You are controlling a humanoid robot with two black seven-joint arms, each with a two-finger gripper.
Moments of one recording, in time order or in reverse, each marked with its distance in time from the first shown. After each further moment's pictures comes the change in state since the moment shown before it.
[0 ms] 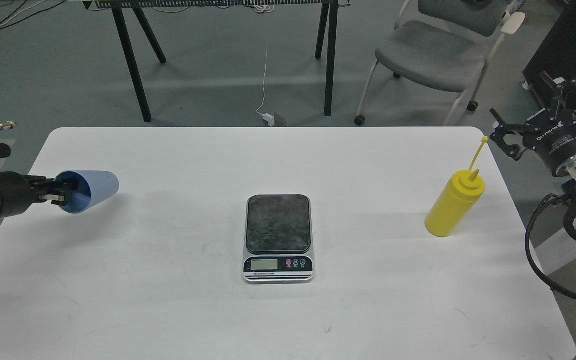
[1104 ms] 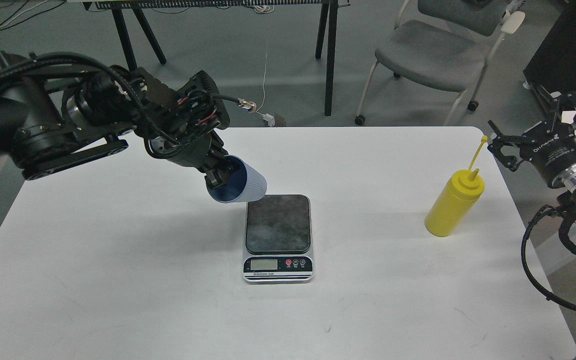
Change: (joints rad) left arm -0.528 -0.442 0.120 -0.353 0.423 -0.377 0.000; right arm -0.045 0.021 0.015 -0.003 0.000 0.000 0.010
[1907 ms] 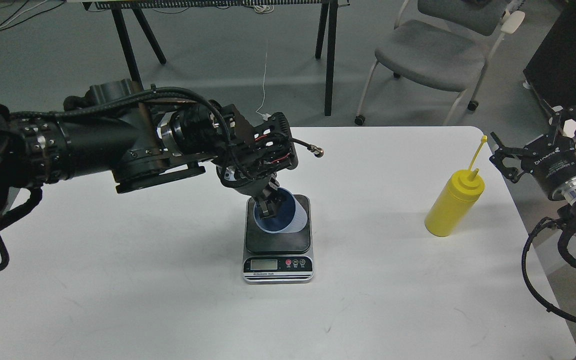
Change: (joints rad) left arm 0.021 -0.297 0.079 0.173 -0.016 0.000 0.000; right arm -0.050 0.004 0.006 -0.002 0.000 0.000 0.033
